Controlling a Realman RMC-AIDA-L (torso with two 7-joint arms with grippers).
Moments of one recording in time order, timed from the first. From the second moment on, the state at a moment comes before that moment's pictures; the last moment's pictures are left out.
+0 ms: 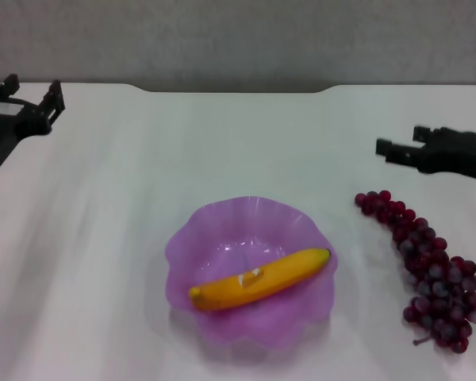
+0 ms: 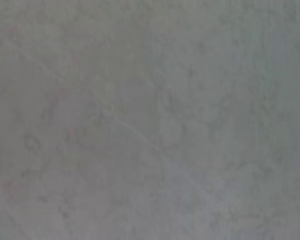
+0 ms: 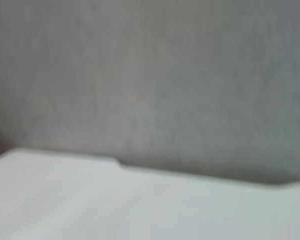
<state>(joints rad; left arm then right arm) -0.29 -2.00 -1.53 -0.92 0.09 -0.37 2.77 0.38 1.88 -1.48 -0.90 -1.40 -0.71 1.82</state>
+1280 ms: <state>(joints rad) -0.31 -2.01 -1.53 -0.92 0.16 -0.29 2.77 0.28 2.01 -1.11 -1.27 -2.35 -1.25 2.34</state>
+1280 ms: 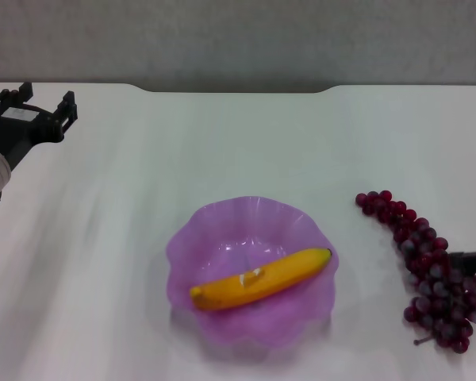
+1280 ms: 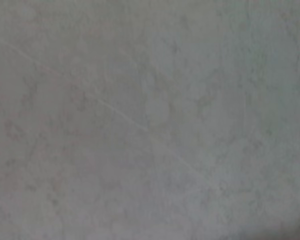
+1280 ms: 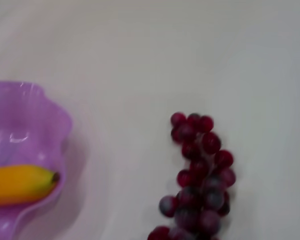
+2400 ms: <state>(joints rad) -0.32 -2.01 -1.53 -0.91 0.16 -0.29 2.77 0.36 2.01 -1.14 -1.03 -2.27 -1.15 2.27</state>
